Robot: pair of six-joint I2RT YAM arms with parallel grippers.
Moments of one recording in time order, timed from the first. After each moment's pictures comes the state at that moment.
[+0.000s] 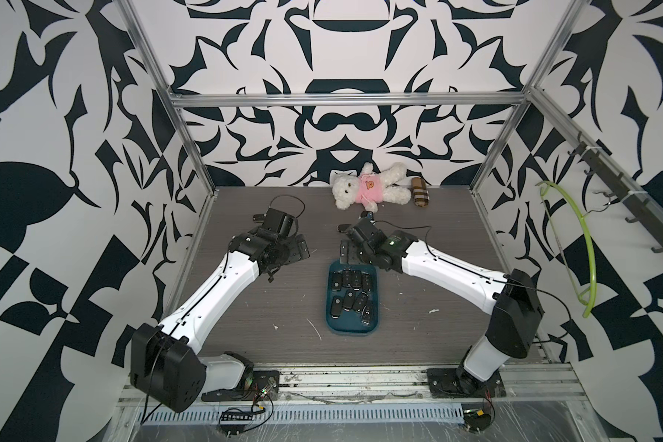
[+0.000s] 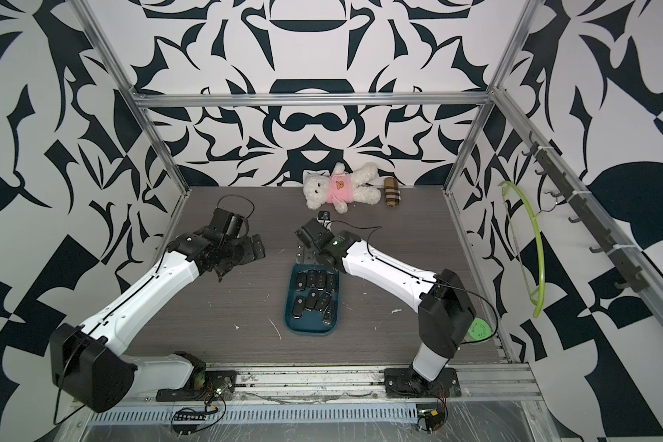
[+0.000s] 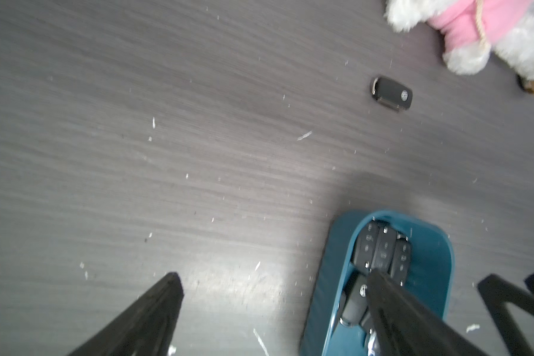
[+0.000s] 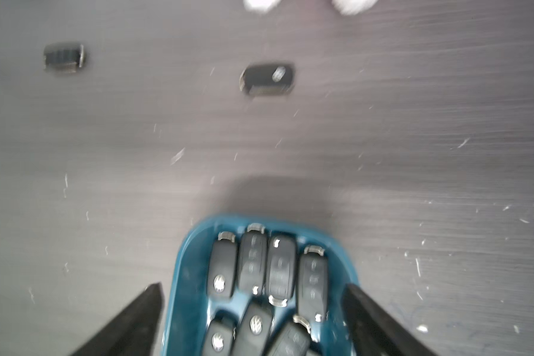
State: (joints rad) left arm -0.43 1.35 1.18 -0.83 -0.08 -0.67; right arm 0.79 1.70 1.43 -0.71 0.27 0.72
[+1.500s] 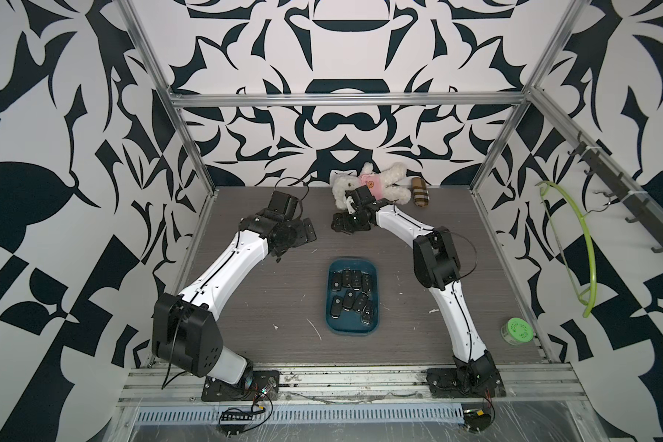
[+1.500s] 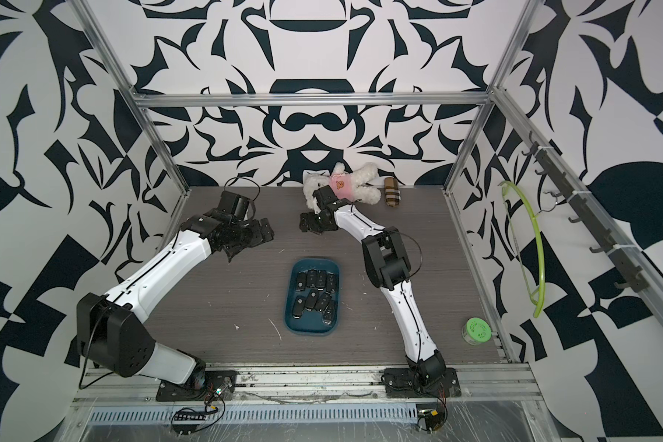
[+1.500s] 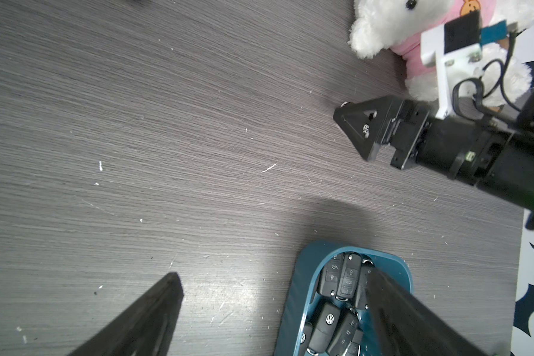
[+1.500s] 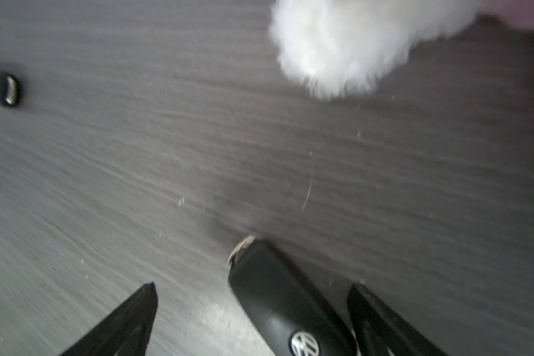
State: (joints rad) left arm -0.42 1.50 1.32 -0.80 0.00 -0.65; right arm 0.50 2.45 2.08 -0.61 -0.22 0.31
